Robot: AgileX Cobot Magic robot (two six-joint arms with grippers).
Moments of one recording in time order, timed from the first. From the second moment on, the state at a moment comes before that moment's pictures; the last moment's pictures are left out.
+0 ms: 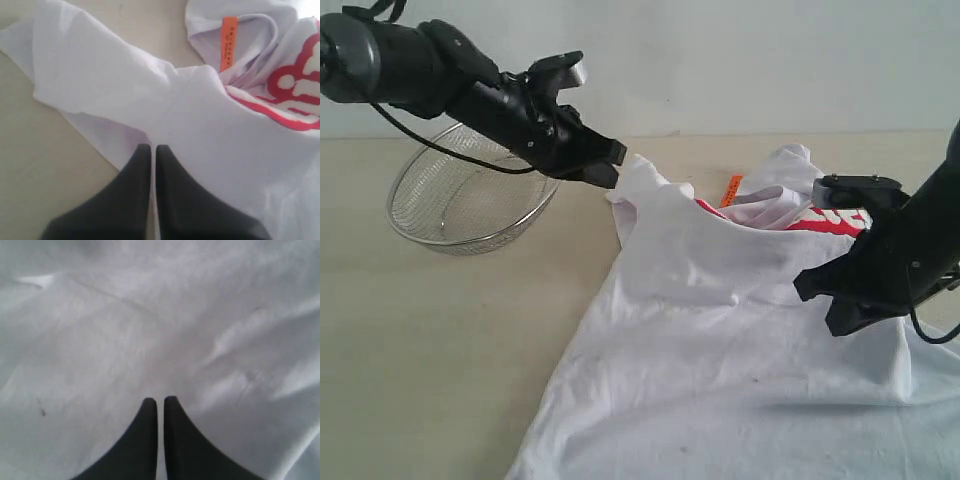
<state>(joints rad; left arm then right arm) -0.31 2.17 -1.62 -0.81 0.67 0.75 -0.01 1.75 -0.92 0.40 0.67 -0.42</state>
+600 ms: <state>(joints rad) -0.28 2.31 -1.66 -1.05 0.64 0.72 -0.01 1.76 -0.92 0.40 0.61 -0.44</state>
